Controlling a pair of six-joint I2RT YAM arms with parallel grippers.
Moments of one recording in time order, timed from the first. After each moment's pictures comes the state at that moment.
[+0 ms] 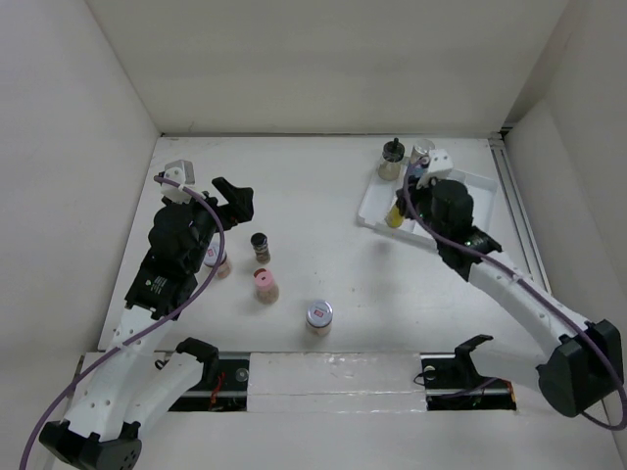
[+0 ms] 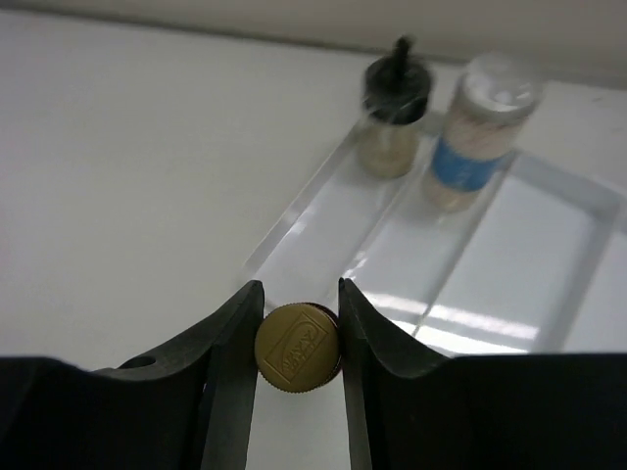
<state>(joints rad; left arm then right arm) -0.37 0.74 0.89 -0.28 -0.20 -0.50 0.49 1.13 0.82 0.04 0.20 0.10</state>
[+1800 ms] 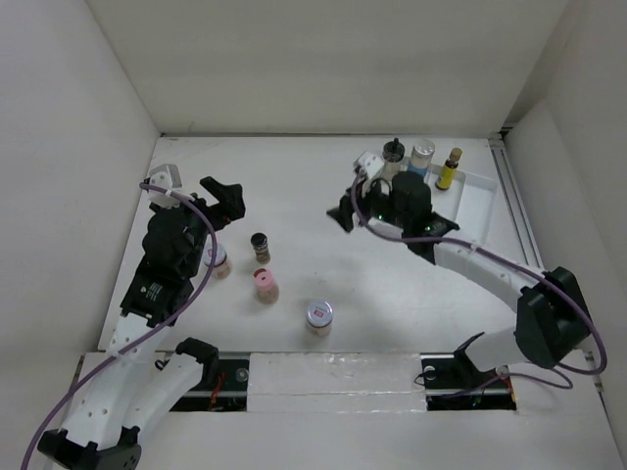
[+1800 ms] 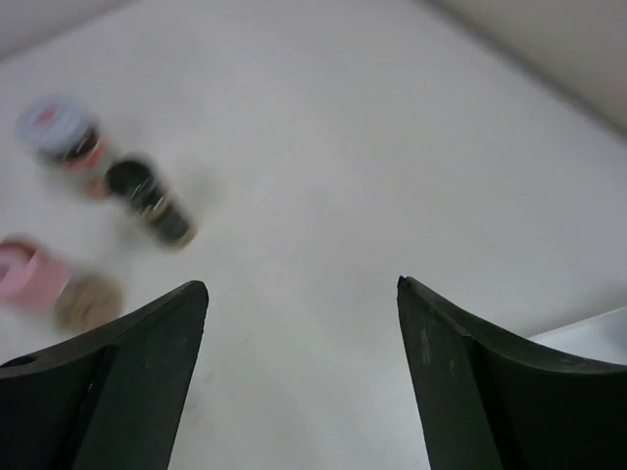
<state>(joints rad) -0.37 0.71 0.89 -0.28 -0.30 -0.53 0.54 1.42 1.02 0.26 -0.28 -0.03</state>
